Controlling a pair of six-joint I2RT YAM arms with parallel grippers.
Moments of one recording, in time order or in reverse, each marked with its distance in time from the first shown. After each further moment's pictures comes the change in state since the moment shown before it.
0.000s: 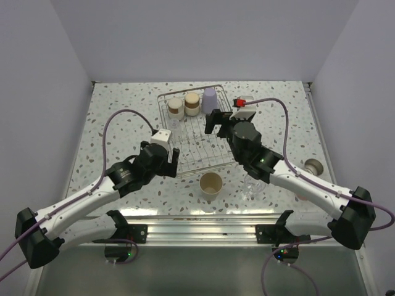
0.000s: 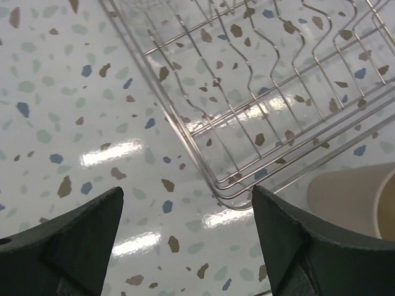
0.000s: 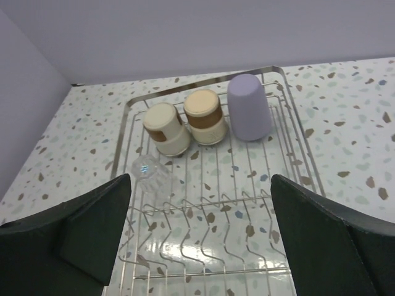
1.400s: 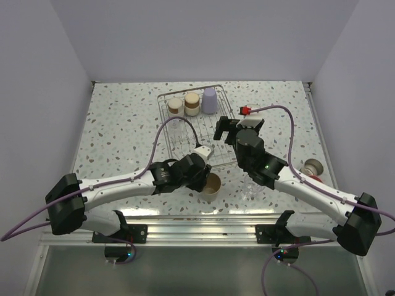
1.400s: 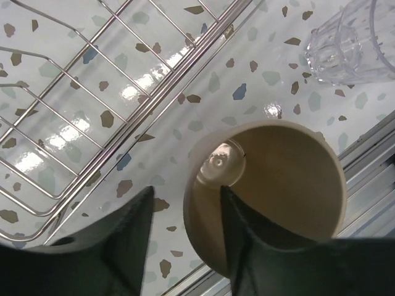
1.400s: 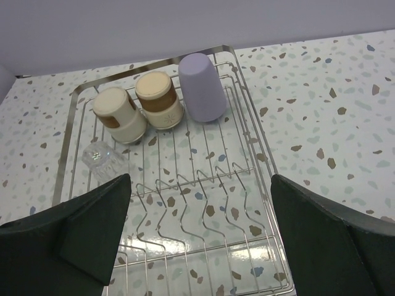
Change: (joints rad) left arm -0.251 0.391 0.105 0.169 0.227 -0.079; right arm -0.002 -0.091 -0.113 -0.068 0.134 0.002
